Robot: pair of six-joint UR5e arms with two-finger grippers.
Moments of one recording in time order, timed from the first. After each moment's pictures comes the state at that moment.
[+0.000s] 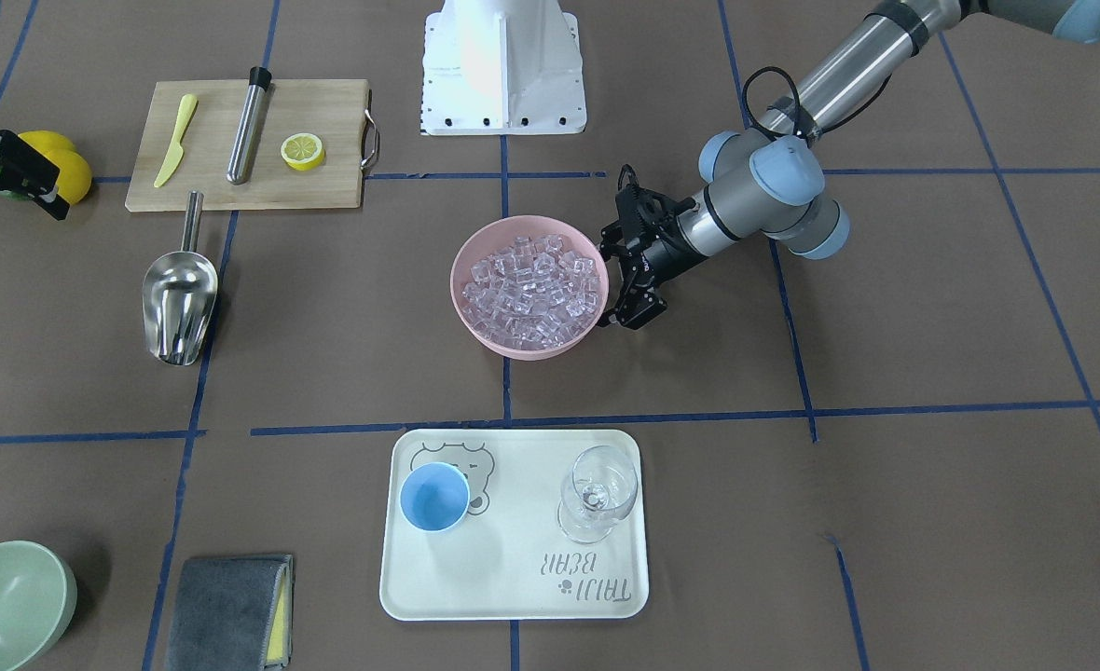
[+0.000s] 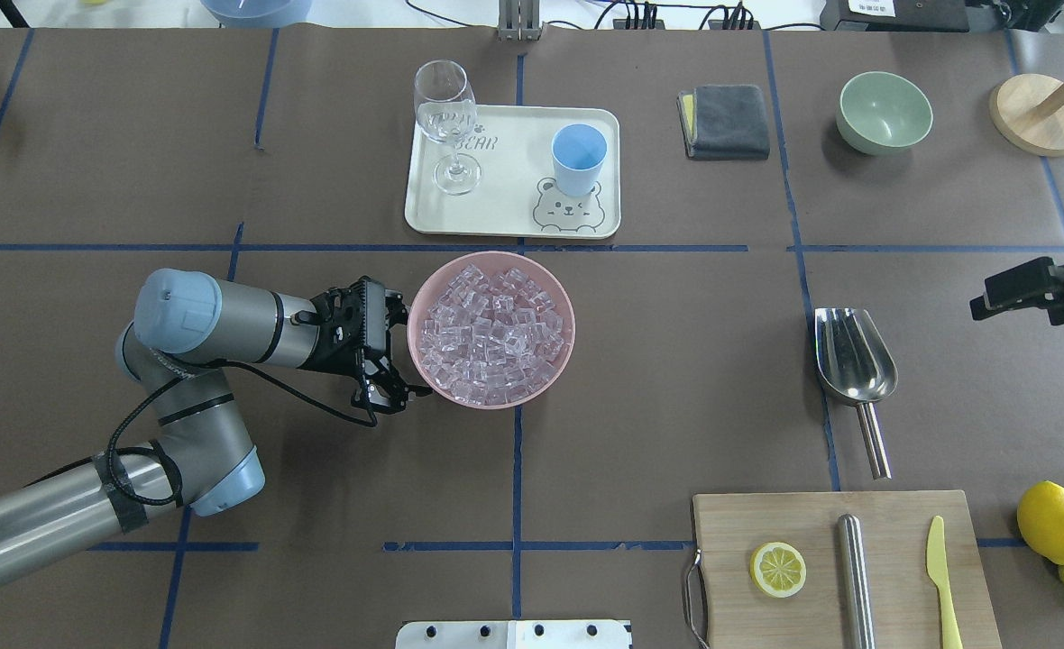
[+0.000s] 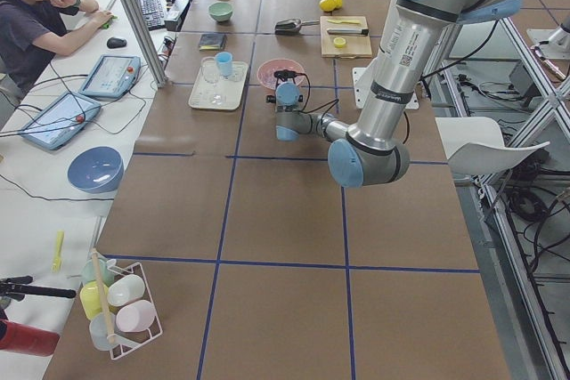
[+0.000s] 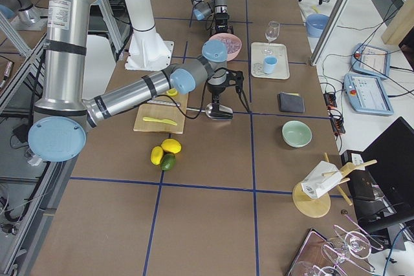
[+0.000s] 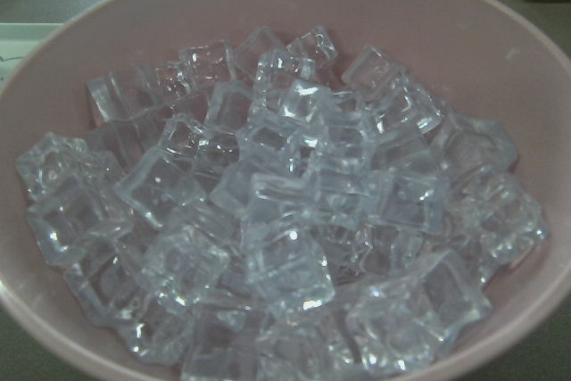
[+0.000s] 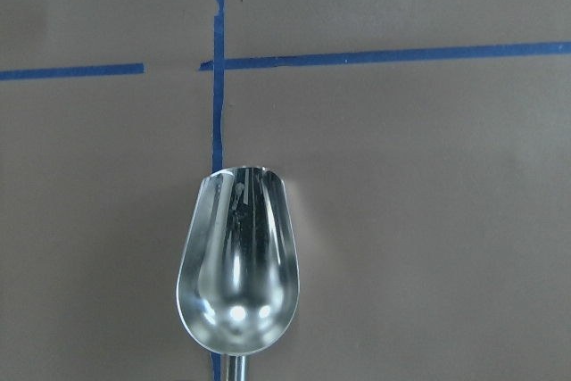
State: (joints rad) left arm -0.55 -2.05 -1.30 -2.89 -2.02 0.01; right arm 1.07 -1.74 2.12 -1.32 2.30 0.80
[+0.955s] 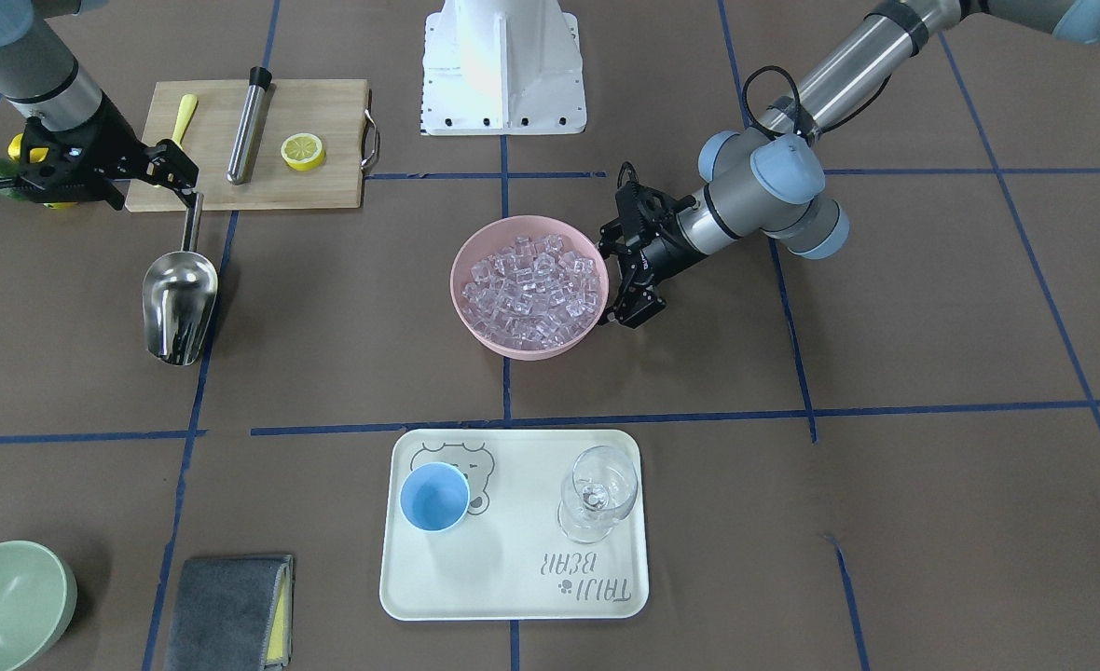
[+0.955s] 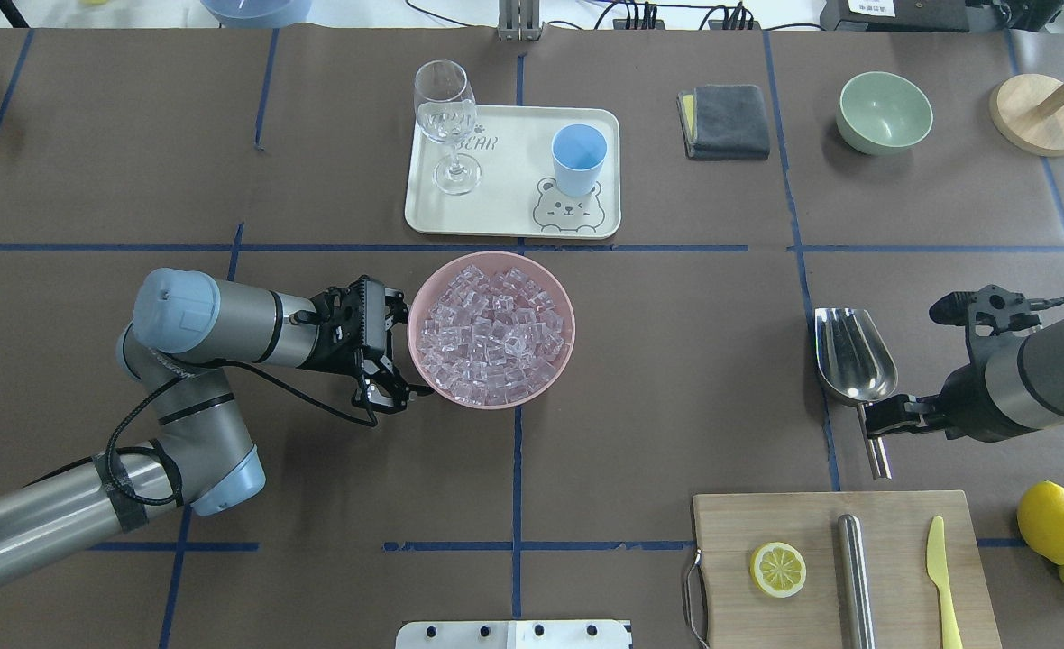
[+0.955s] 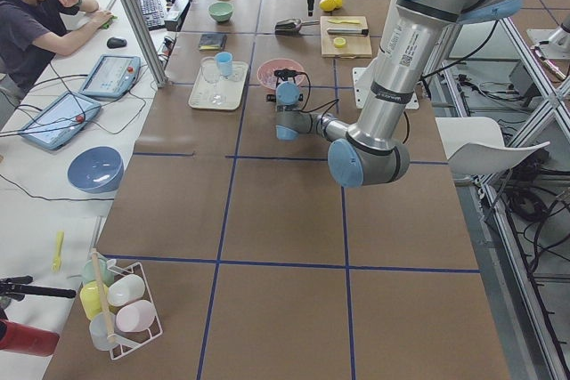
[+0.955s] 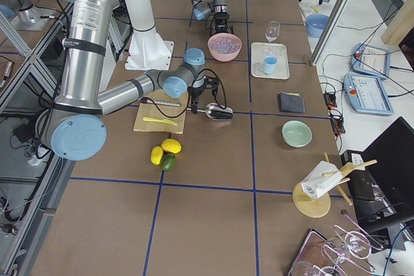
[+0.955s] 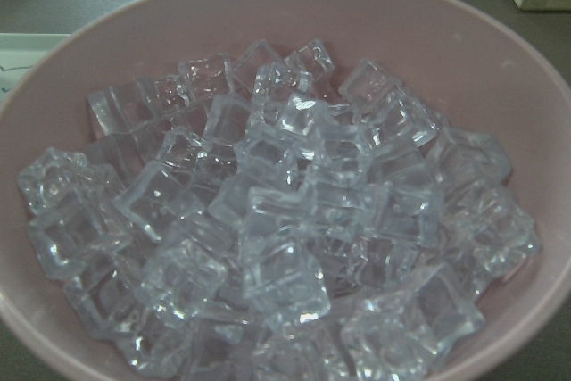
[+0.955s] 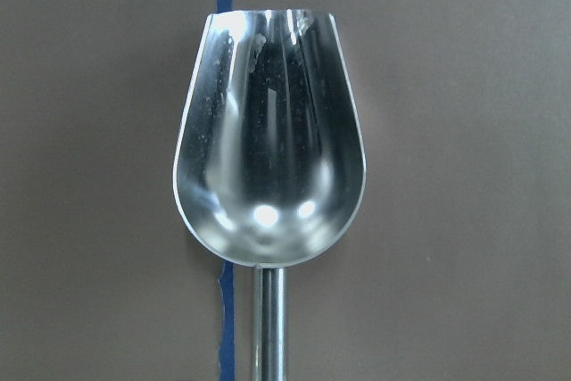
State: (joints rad) left arm -0.55 -2.05 -1.31 -2.90 -2.02 0.00; right arm 0.64 -1.77 2.10 -1.23 2.03 1.10
